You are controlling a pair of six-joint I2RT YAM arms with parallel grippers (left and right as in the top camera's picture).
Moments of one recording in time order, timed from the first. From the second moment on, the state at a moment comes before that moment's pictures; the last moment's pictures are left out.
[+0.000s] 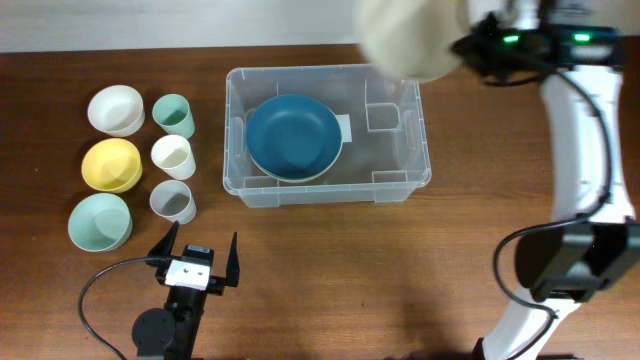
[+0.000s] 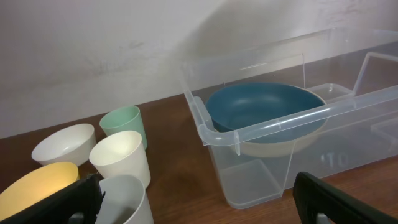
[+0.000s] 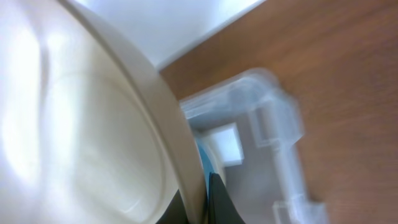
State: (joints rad) left arm -0.02 0.01 0.01 -0.06 0.15 0.18; right arm -0.02 2.01 2.14 -1.04 -0.54 0.51
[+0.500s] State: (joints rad) left arm -0.02 0.01 0.01 -0.06 0.15 0.18; right arm 0.32 2.02 2.10 -1.10 -0.35 0.43
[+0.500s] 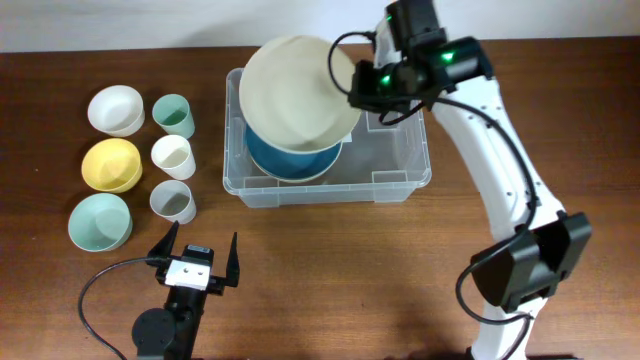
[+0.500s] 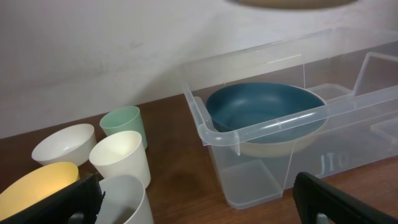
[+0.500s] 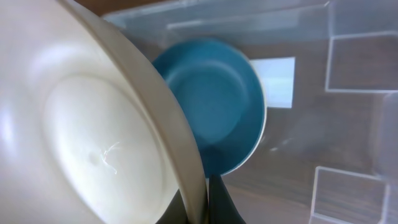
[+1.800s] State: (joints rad) left arm -0.02 0.01 0.01 -0.06 0.15 0.18; right arm 0.35 2.29 2.04 -0.94 -0.34 0.43
